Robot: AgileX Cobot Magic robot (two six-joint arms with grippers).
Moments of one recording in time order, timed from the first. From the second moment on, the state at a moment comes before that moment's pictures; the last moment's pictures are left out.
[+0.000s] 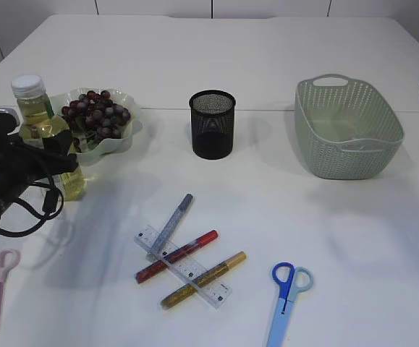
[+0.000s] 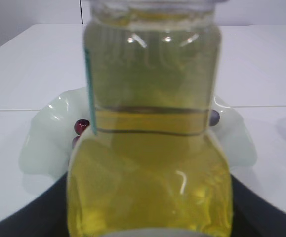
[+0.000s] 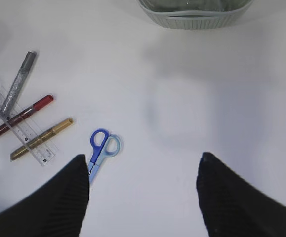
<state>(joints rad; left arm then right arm) -0.19 2.07 -0.68 -0.13 -1.16 -0.01 0.02 1.34 -1.35 0.21 1.25 -0.03</state>
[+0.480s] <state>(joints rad) -0.19 2.07 -0.68 -0.12 -1.16 -0.01 0.02 1.34 -1.35 0.21 1.25 -0.03</state>
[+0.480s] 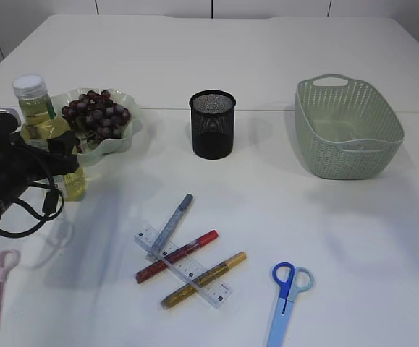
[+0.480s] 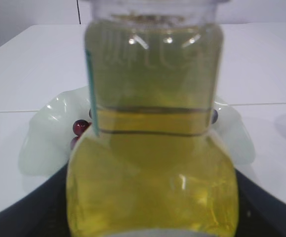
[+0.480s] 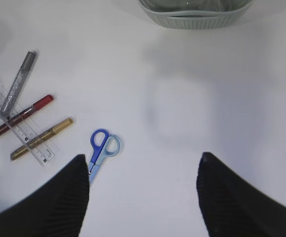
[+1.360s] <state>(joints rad) -0.19 2.02 -0.68 -0.14 -1.09 0.02 0.02 1.34 -1.35 0.21 1.25 -0.03</state>
